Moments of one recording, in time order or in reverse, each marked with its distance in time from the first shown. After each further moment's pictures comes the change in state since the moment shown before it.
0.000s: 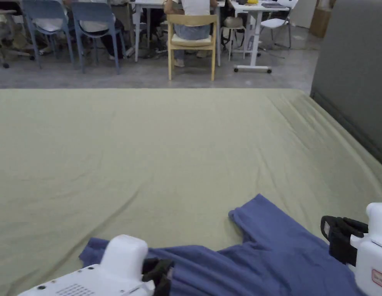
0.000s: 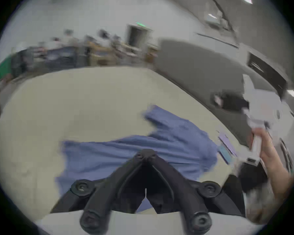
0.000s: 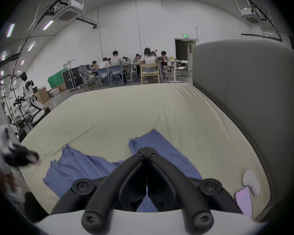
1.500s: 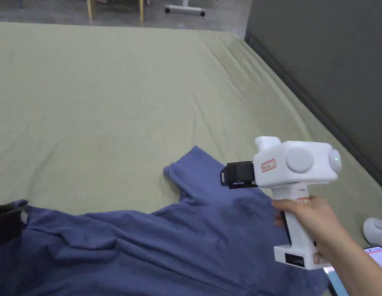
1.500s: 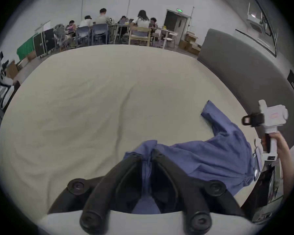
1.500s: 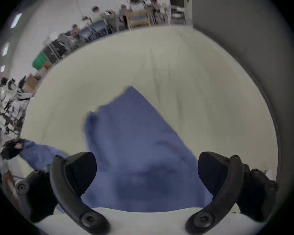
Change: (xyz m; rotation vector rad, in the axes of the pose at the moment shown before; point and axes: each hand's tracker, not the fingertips) left arm -0.082 0.033 -0.113 -0.226 0.177 0.114; right arm 0.068 0.011 -0.209 -0.577 -0.044 -0.111
